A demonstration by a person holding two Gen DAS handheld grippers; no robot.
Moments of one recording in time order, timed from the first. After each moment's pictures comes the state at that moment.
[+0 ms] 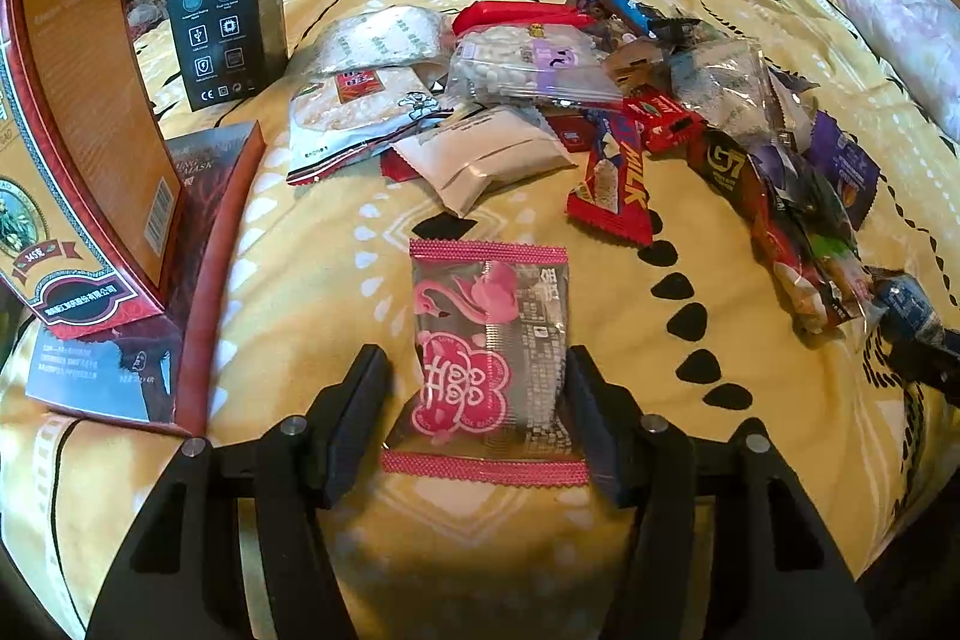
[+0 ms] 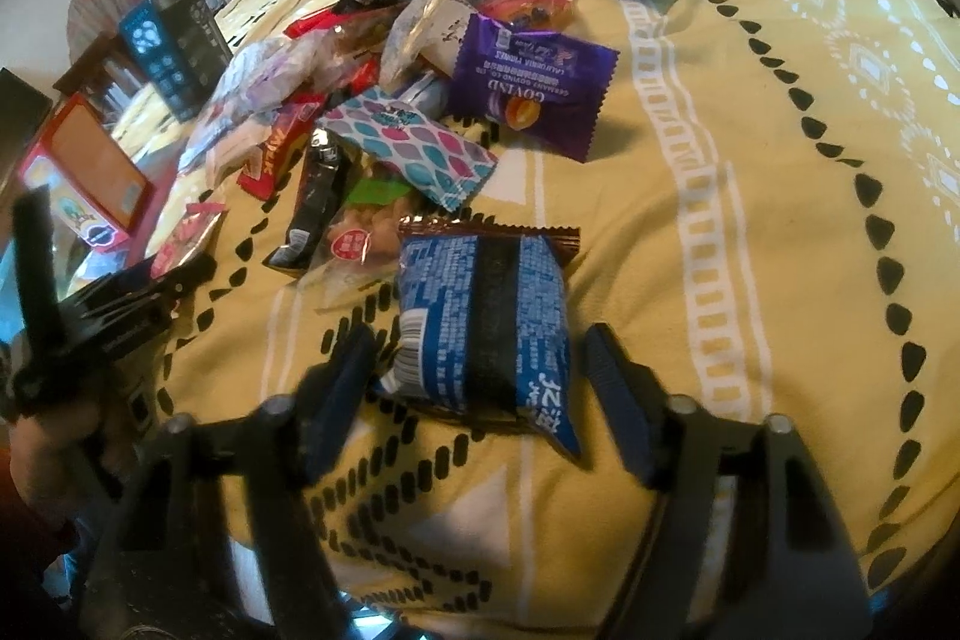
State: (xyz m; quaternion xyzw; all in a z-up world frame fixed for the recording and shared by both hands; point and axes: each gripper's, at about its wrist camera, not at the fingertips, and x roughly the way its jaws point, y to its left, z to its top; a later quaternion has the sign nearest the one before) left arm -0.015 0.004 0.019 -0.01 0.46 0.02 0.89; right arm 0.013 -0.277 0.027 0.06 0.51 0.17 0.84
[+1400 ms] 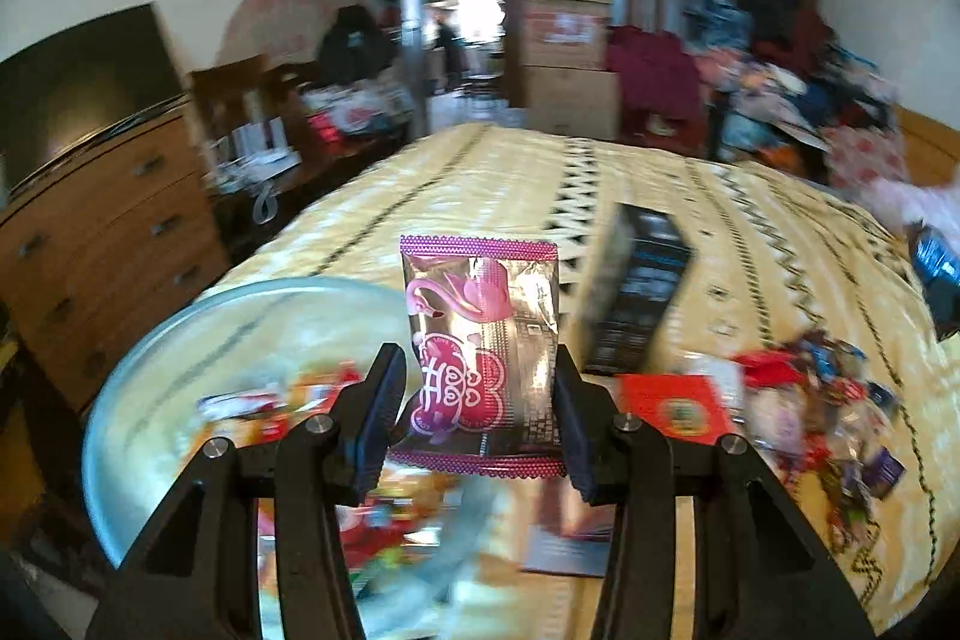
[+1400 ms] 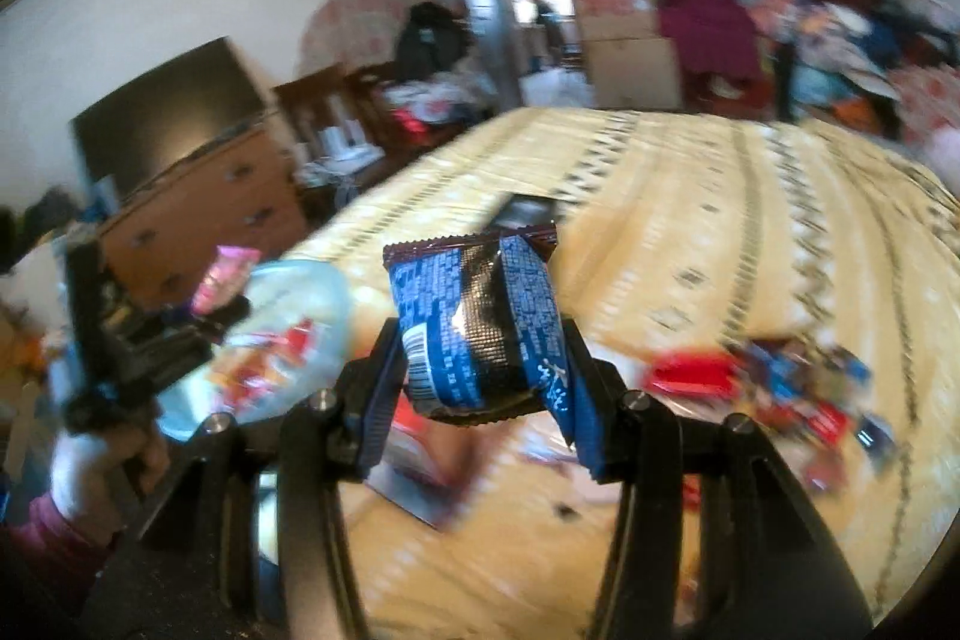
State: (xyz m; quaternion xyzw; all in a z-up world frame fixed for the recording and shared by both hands) left arm -0.100 0.240 0.254 -0.07 0.28 0.24 0.92; right arm 0.032 -0.033 0.271 0.00 0.30 0.42 0.86
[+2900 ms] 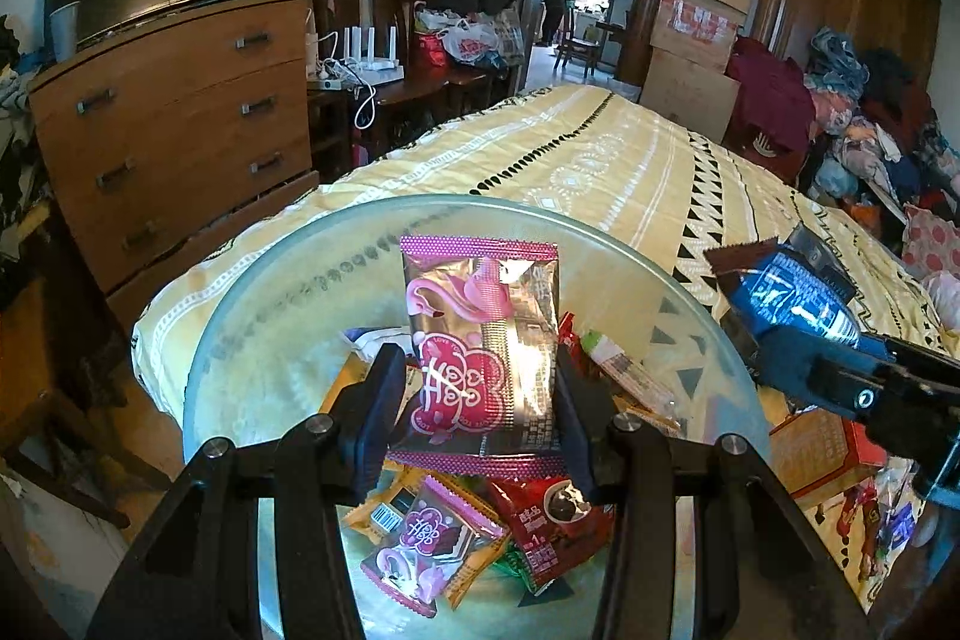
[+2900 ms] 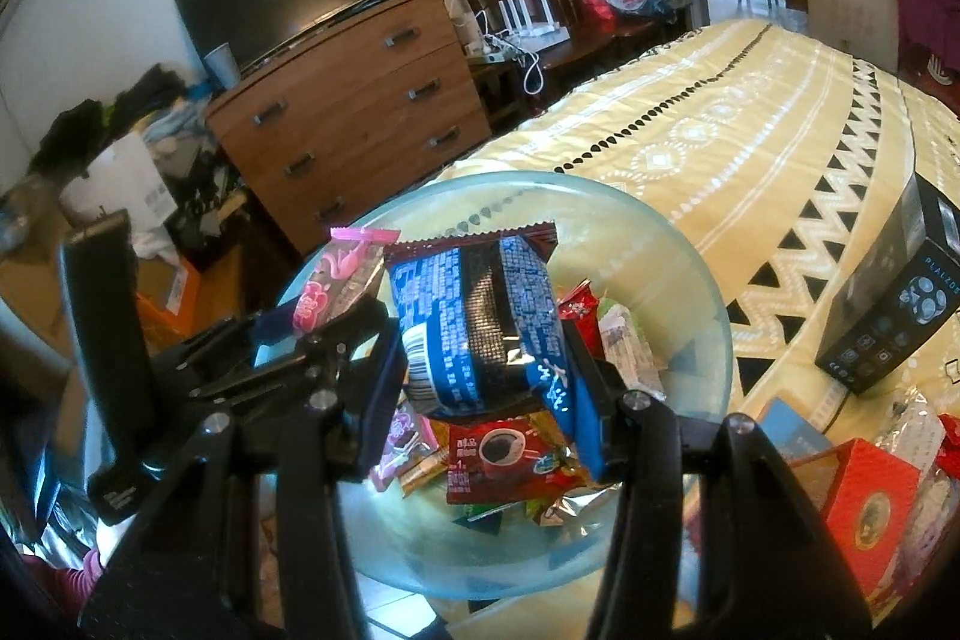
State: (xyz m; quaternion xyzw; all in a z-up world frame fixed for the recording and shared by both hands) left arm -0.170 0.389 0.210 -0.18 0.31 0.31 0.88; right arm -0.034 0.228 0.234 -0.07 0.39 0.56 0.73
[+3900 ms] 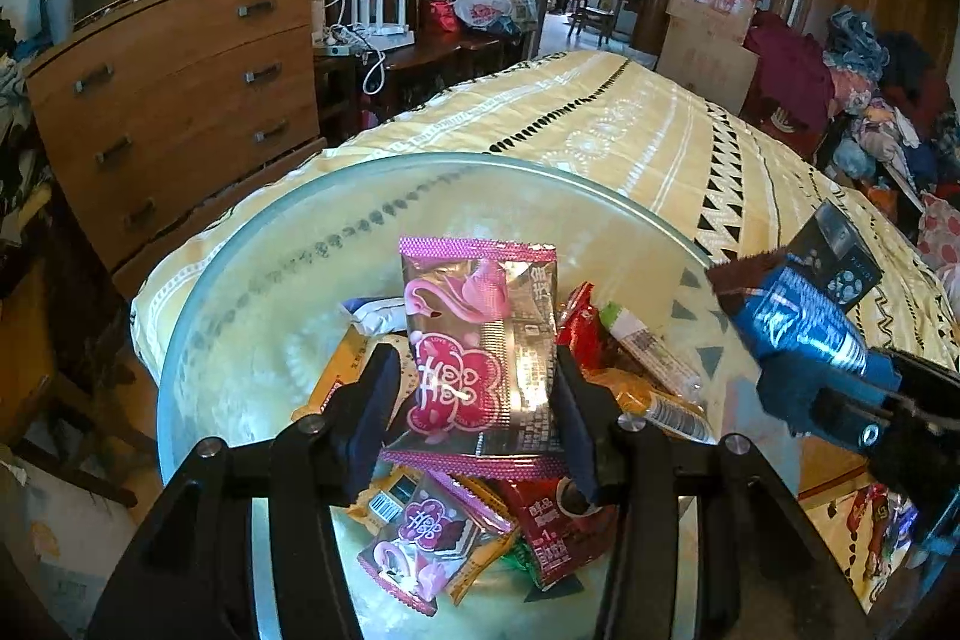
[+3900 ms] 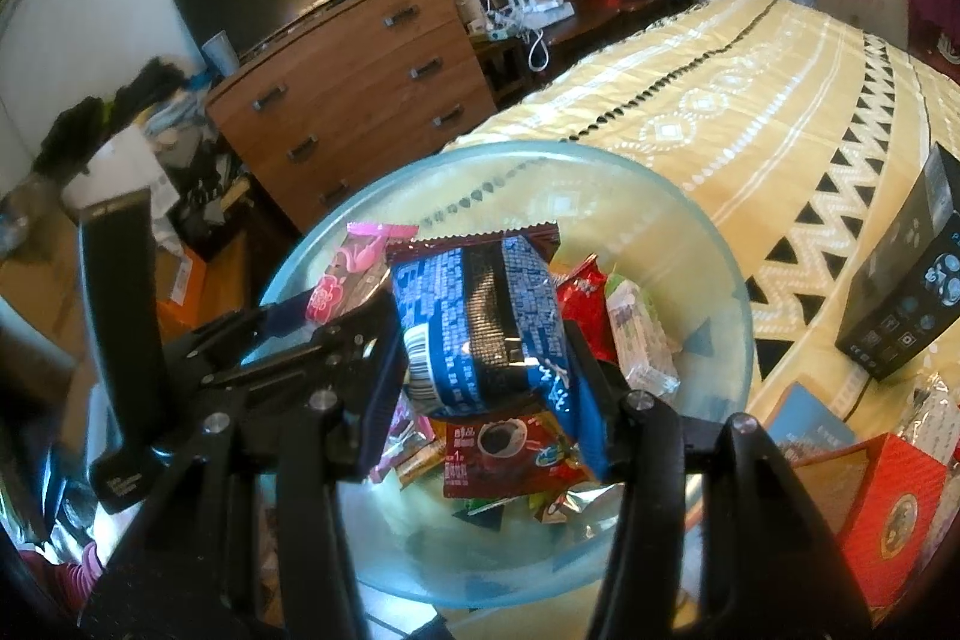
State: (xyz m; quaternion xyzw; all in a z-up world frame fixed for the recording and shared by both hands) left arm -0.154 0.397 0.195 -0.19 0.35 0.32 0.86; right arm -0.029 0.238 0.213 -0.08 0.42 0.56 0.71
